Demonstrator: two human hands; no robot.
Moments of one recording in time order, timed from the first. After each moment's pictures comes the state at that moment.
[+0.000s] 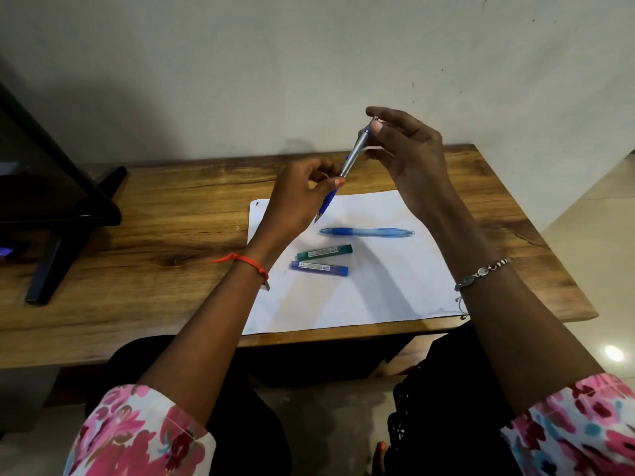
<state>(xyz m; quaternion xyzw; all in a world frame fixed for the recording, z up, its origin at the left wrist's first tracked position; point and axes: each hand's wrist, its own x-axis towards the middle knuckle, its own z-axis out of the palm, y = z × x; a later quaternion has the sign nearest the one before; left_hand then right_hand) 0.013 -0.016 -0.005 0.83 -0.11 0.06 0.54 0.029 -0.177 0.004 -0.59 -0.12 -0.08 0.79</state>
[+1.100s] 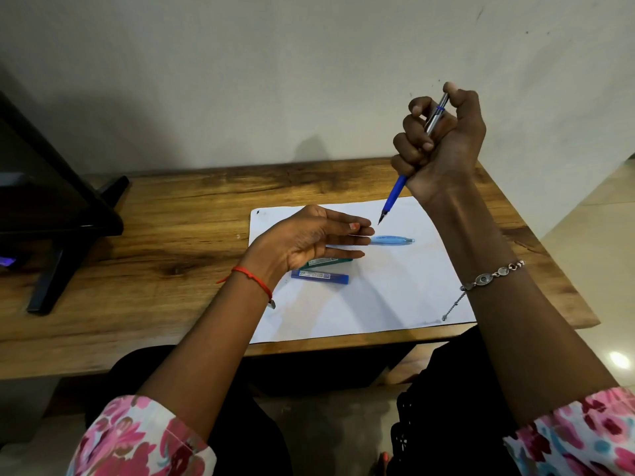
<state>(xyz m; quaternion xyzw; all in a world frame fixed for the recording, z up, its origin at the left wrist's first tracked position) -0.005 -0.021 -0.005 0.62 0.03 -0.34 0.71 0.009 -0.181 0.051 -0.43 -0.01 -0.01 0.90</state>
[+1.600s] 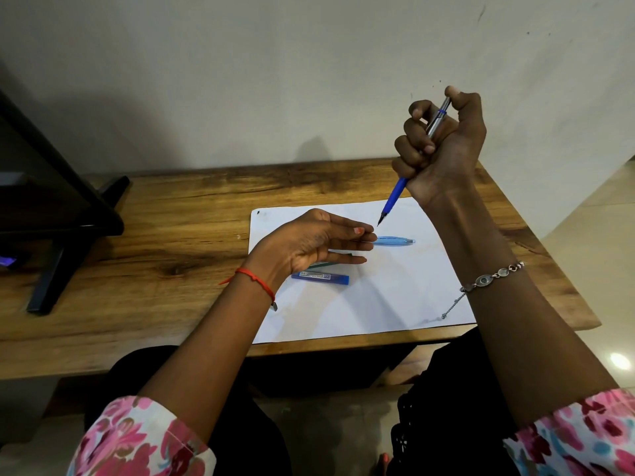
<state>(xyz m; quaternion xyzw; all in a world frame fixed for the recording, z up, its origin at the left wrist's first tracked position) -0.006 -0.022 -0.008 0.62 0.04 -0.35 0.70 0.008 -0.180 0.050 -0.42 -0.01 -0.02 0.91</state>
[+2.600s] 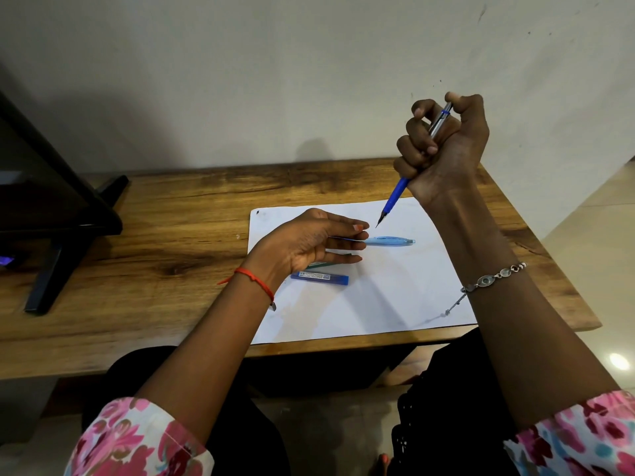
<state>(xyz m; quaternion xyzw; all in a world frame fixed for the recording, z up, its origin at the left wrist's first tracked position) -0.006 -0.022 -0.007 0.64 0.07 -0.33 0.69 0.007 -0.181 0.050 -0.42 -0.01 -0.02 0.91</state>
